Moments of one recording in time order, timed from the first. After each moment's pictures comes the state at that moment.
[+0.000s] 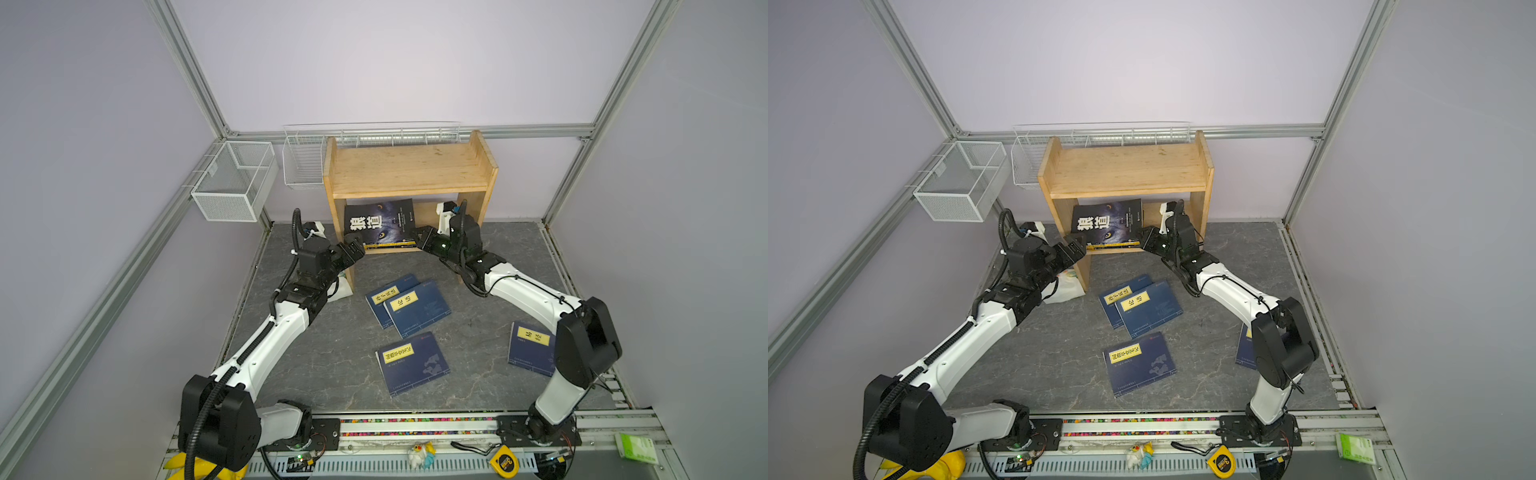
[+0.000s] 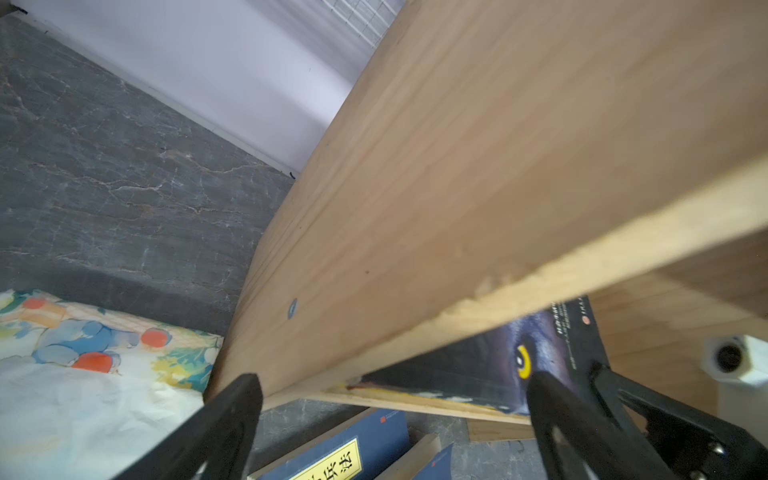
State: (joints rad) left arm -0.35 1.29 0.97 0.00 -0.04 -0.73; right arm 0.57 1.74 1.36 0.11 -0.19 0.81
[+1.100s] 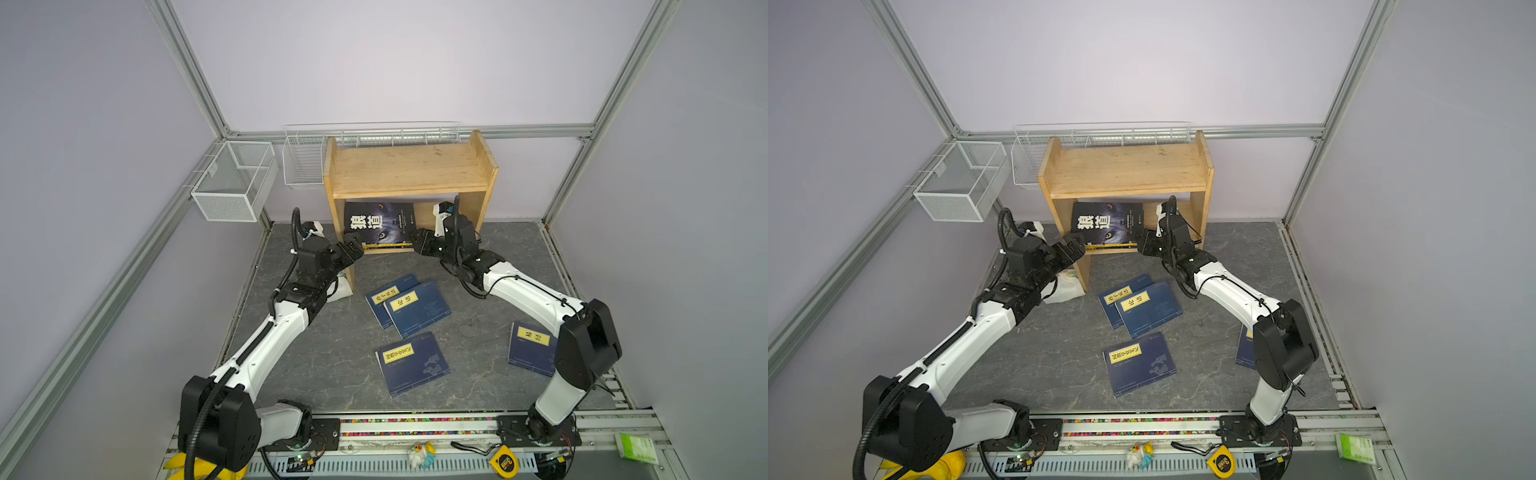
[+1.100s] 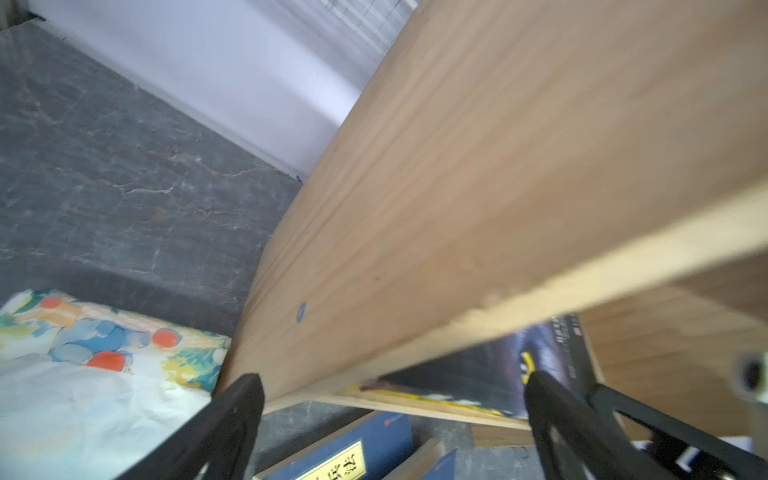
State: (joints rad) left arm -0.35 1.23 0.97 -0.01 -0.03 -0.72; right arm 0.60 1.73 1.41 -0.06 -0.03 0.58
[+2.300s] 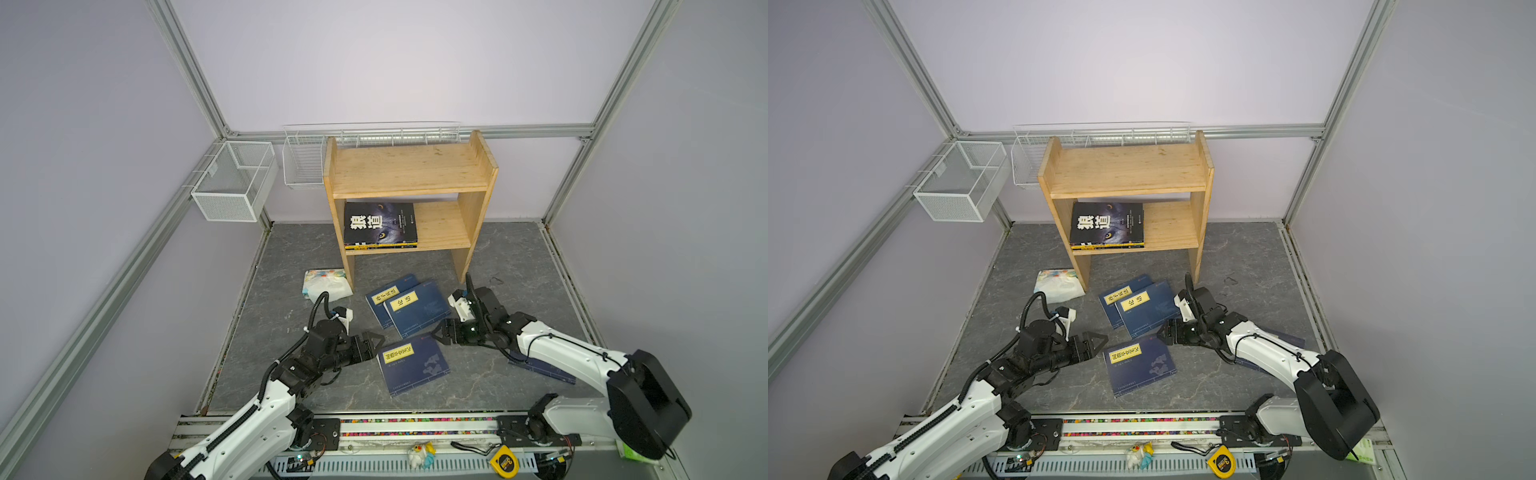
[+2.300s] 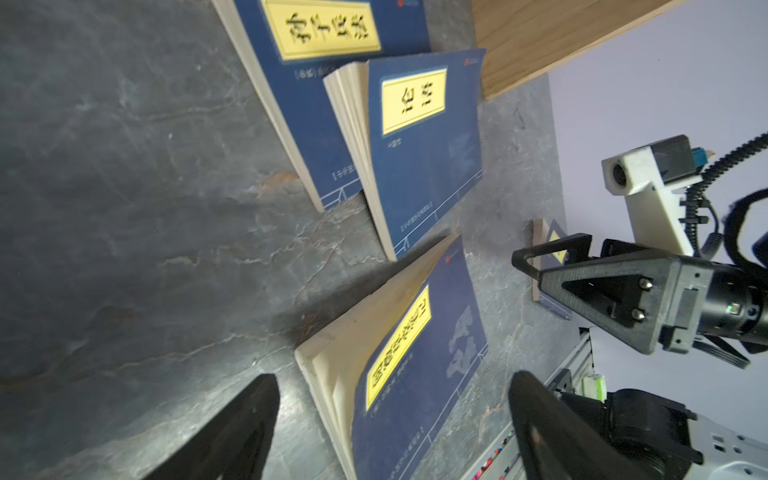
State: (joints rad) left arm -0.61 0.75 0.30 -0.18 0.29 -0.84; right arm 0.62 1.32 0.66 -0.32 -0.38 0.59
